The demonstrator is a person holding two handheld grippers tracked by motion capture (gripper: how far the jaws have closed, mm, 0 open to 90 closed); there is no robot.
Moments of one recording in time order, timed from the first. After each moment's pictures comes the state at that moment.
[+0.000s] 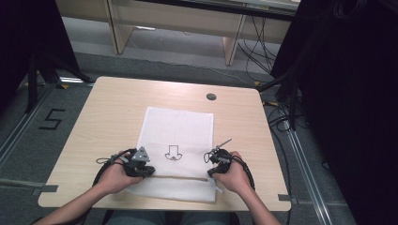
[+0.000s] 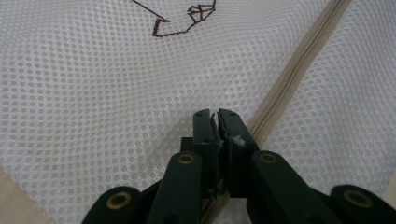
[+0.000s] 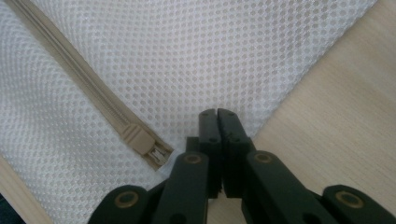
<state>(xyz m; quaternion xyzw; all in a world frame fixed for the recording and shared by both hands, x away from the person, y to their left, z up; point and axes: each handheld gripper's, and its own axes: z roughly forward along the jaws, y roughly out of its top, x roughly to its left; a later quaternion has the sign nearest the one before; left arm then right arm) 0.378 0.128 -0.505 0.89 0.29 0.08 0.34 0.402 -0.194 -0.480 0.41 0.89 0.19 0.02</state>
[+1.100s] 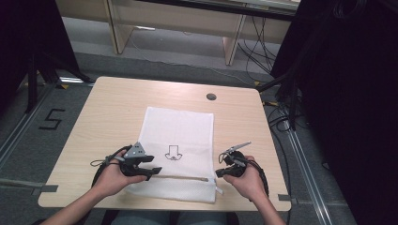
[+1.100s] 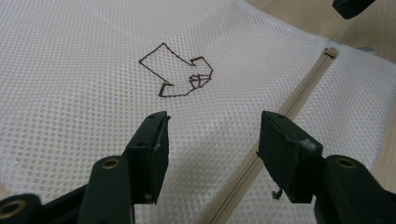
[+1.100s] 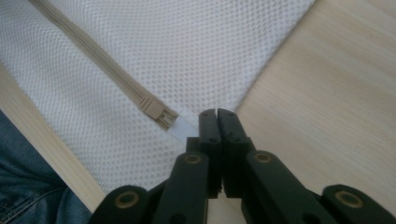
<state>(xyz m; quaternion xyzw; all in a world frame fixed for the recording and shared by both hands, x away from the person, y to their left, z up) 0.373 0.128 -0.492 0.83 0.31 0.09 0.45 0.378 -0.226 -0.455 0.45 0.86 0.24 0.01</state>
